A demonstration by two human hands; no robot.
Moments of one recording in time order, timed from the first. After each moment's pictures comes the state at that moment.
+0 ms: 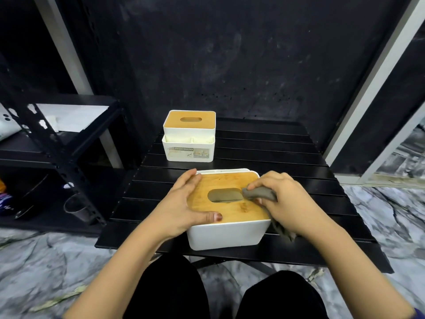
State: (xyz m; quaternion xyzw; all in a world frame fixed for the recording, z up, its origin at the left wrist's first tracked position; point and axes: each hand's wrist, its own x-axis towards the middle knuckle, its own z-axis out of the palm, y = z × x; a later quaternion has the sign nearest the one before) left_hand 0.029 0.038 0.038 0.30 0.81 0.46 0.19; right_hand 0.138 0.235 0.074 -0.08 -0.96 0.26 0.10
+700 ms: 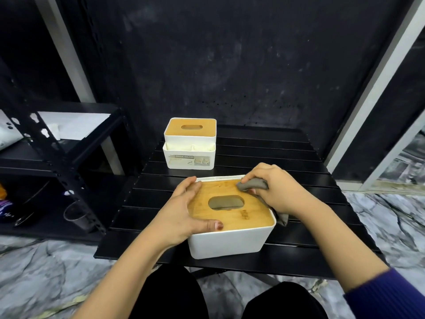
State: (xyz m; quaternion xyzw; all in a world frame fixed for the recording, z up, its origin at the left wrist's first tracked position) left_hand 0.024 0.040 0.038 0.29 0.81 0.47 0.21; right_hand 0.094 0.257 0.080 -0.04 -0.97 0.25 0.05
